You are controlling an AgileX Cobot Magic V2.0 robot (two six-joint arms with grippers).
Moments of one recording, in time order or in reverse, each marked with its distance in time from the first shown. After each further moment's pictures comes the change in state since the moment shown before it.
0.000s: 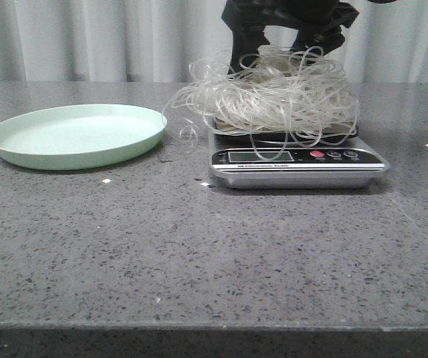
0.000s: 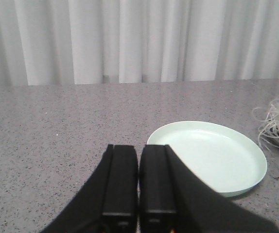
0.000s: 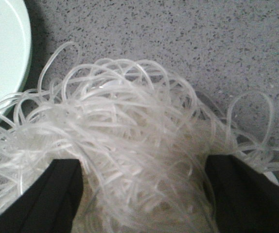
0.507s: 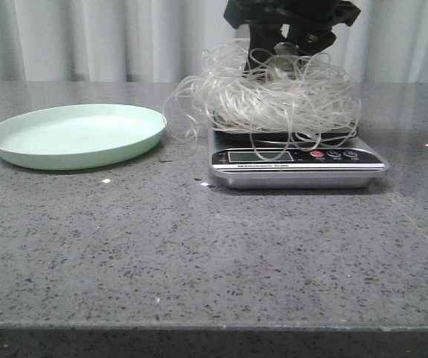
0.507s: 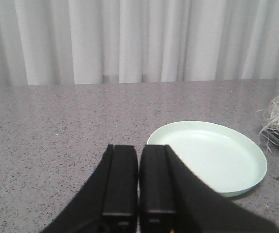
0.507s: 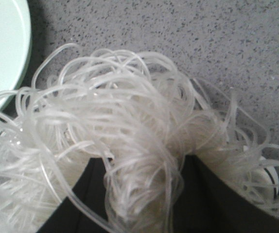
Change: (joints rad) left arm 0.000 0.000 0.000 0.000 0.000 0.000; right arm 0.000 0.005 -0.039 -0.007 0.071 0.000
